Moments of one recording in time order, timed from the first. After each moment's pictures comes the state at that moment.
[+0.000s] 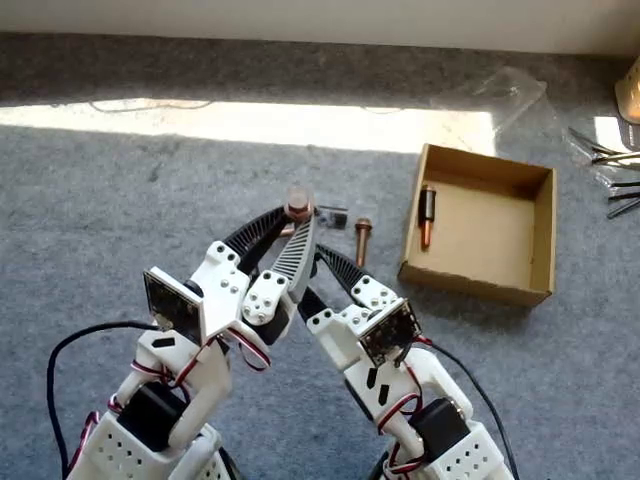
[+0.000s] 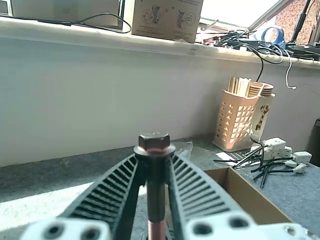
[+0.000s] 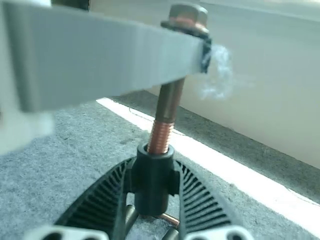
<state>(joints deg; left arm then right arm) 29.2 -93.3 78.8 16.9 11.9 -39.8 -104.4 95.7 15.6 10.6</state>
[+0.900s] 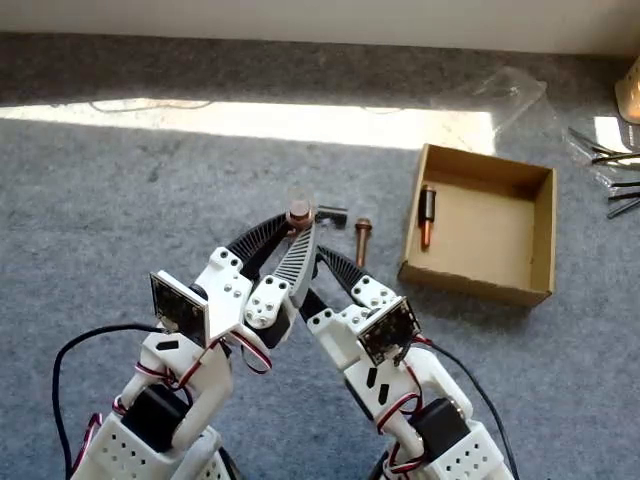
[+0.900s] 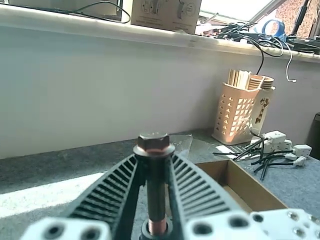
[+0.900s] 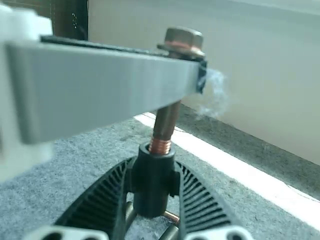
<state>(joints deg) 29.3 -93.9 82.5 16.8 12.1 -39.8 -104.4 95.7 16.1 10.6</state>
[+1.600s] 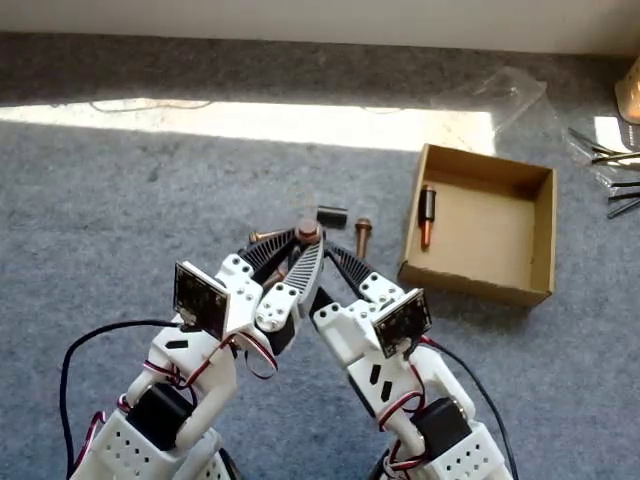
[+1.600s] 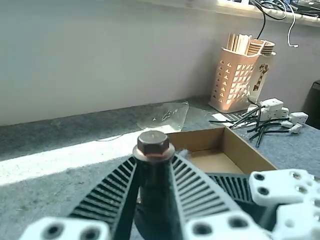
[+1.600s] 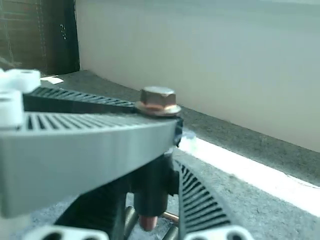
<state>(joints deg) 28.4 -93.2 82.9 22.2 12.2 -36.7 -104.4 95.7 16.1 5.3</state>
